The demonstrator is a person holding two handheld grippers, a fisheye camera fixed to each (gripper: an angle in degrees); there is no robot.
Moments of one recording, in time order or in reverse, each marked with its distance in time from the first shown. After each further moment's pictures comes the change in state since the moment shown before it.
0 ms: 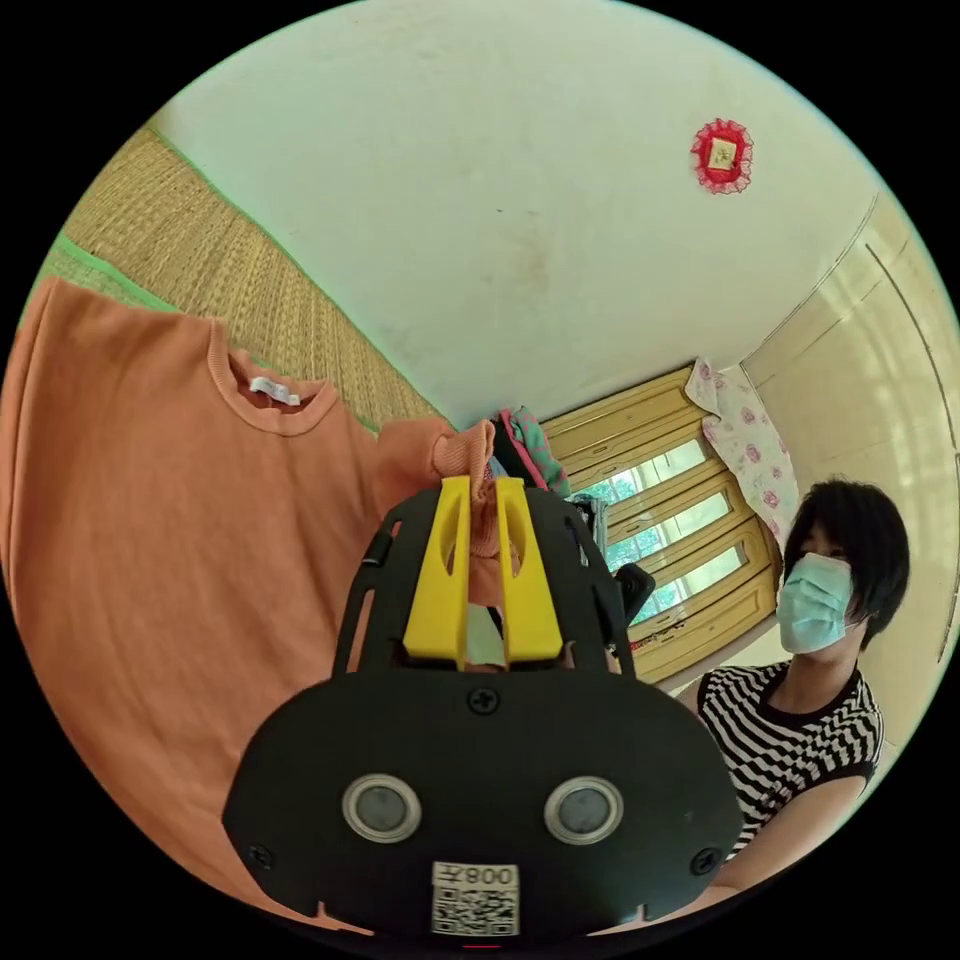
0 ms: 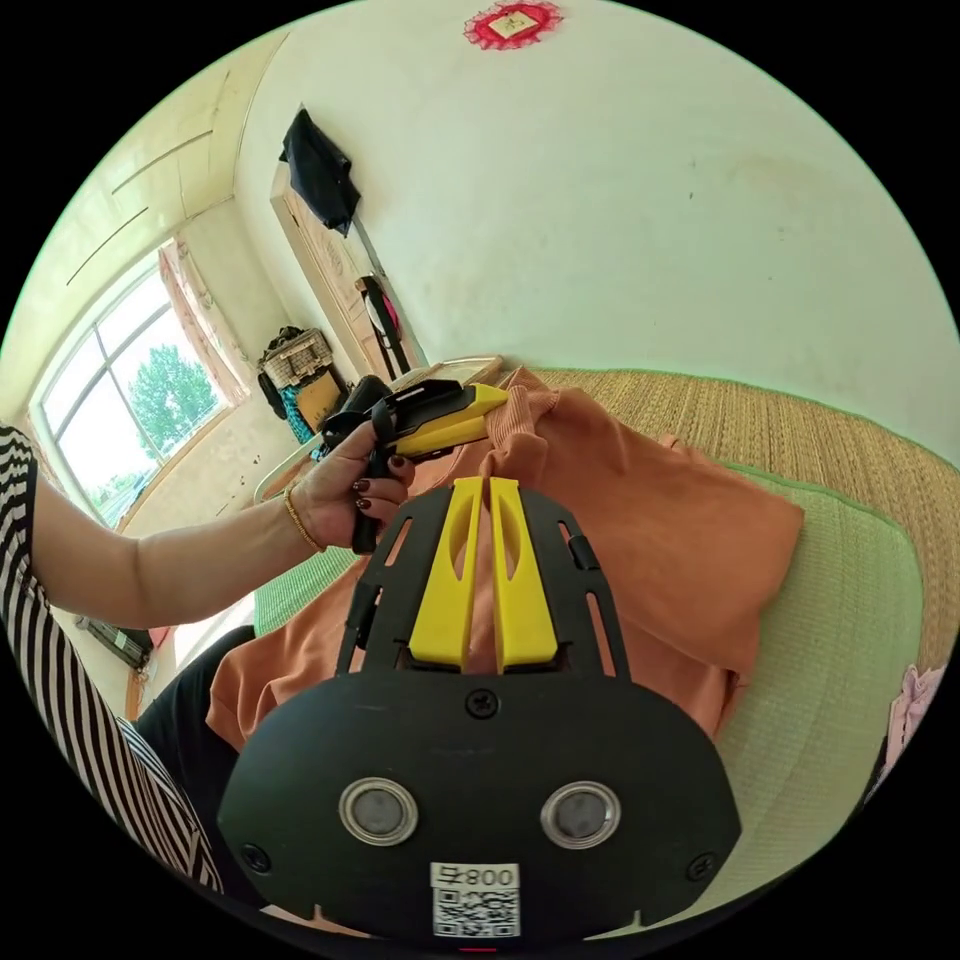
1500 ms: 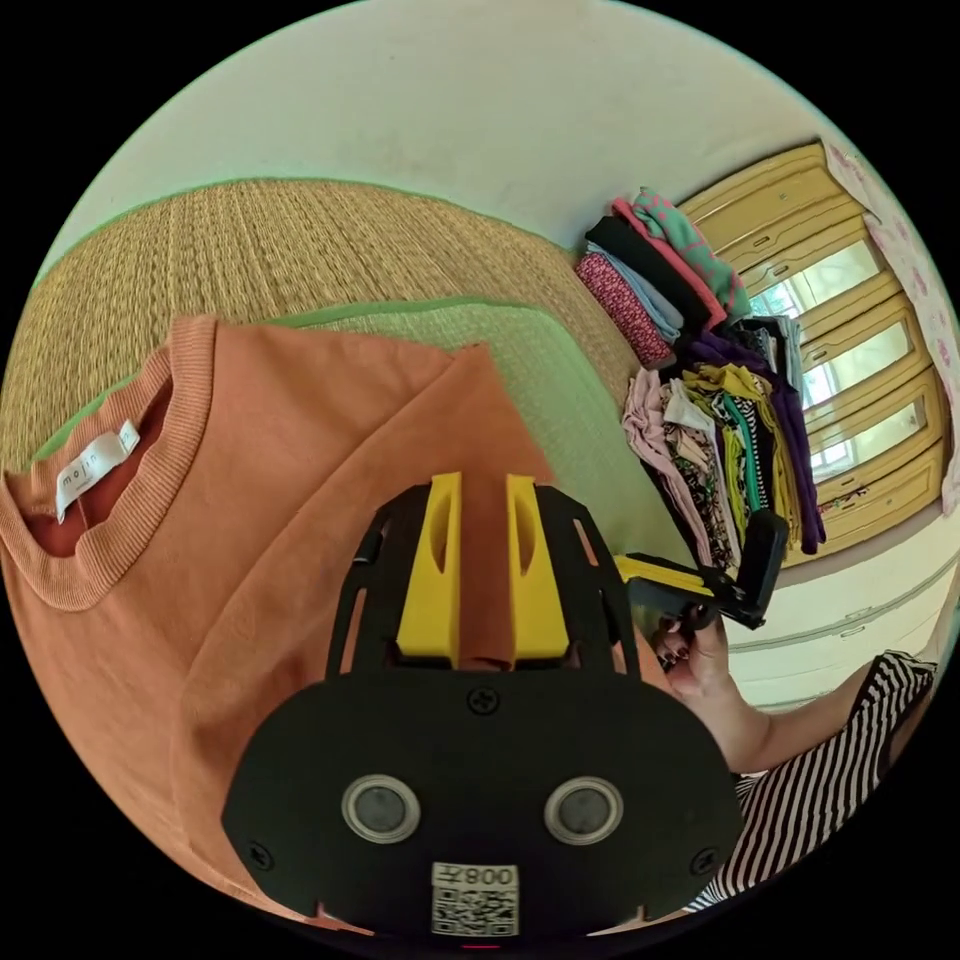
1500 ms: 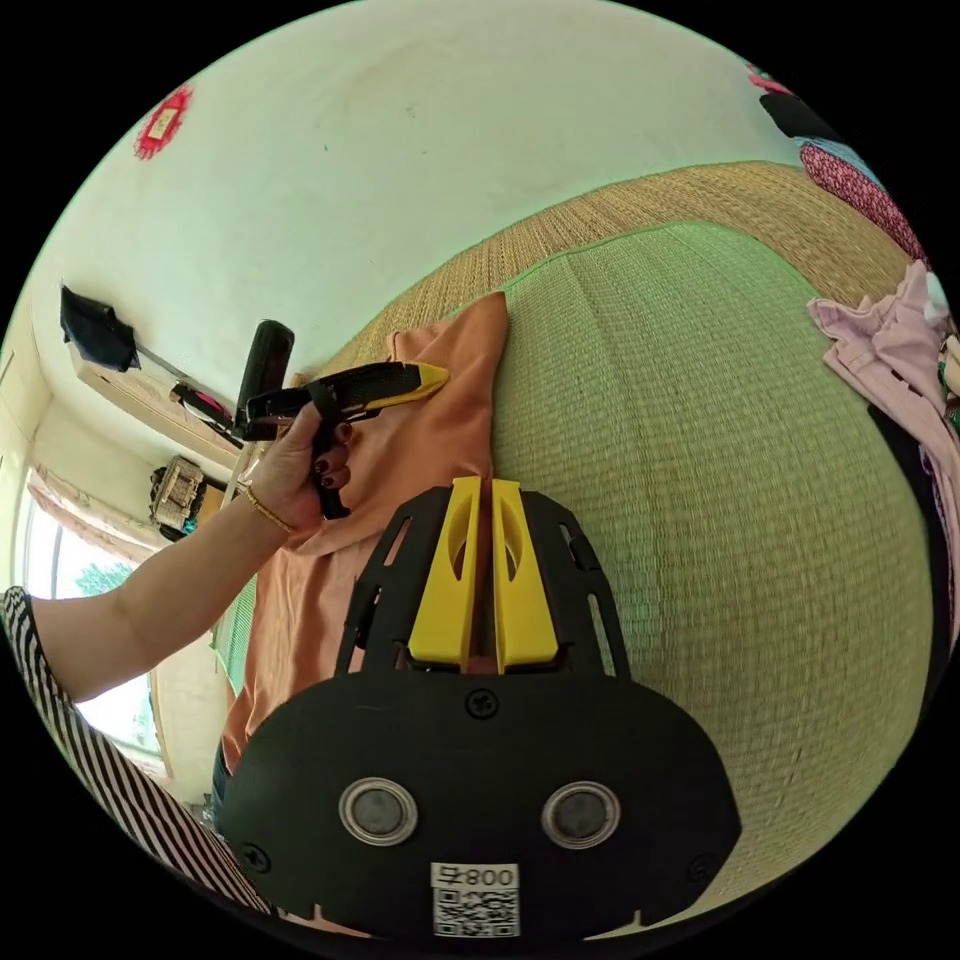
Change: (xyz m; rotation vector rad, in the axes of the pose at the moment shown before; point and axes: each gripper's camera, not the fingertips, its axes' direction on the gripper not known) left arm 0.151 -0.232 0.374 -0.542 -0.453 0.268; right arm 0.187 0.228 -0.014 -0.021 0.177 0.641
